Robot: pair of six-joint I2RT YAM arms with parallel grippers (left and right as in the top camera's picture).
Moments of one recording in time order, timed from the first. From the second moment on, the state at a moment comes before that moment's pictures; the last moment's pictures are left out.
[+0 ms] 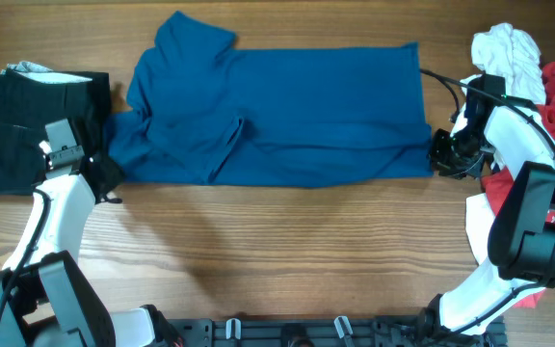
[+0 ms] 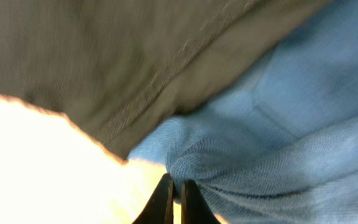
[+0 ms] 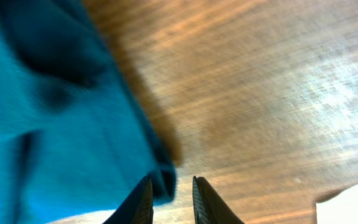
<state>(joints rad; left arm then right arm) 0.31 1.53 0.84 -0.52 -0.19 -0.42 -0.21 1.90 1.23 -0.92 -0.05 0.22</state>
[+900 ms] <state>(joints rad) 0.31 1.53 0.84 -0.80 -0.29 -0.65 -0.22 1.90 1.19 -0.75 -0.30 0.10</state>
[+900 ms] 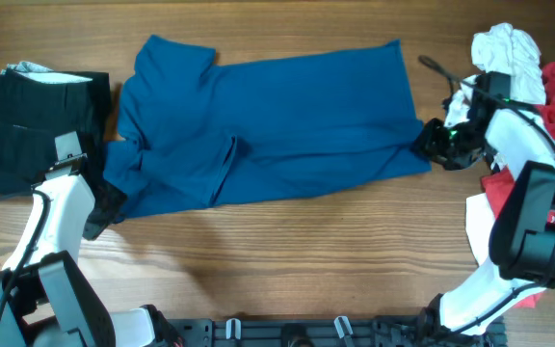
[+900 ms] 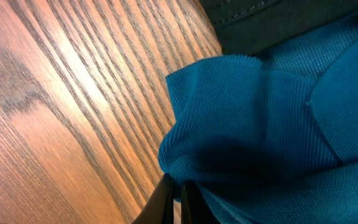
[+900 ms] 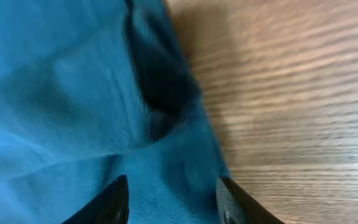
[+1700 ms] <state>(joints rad) 0.31 1.53 0.84 -0.95 -0.29 -0.66 -0.26 1.90 1.12 -1.04 0.13 0.42</state>
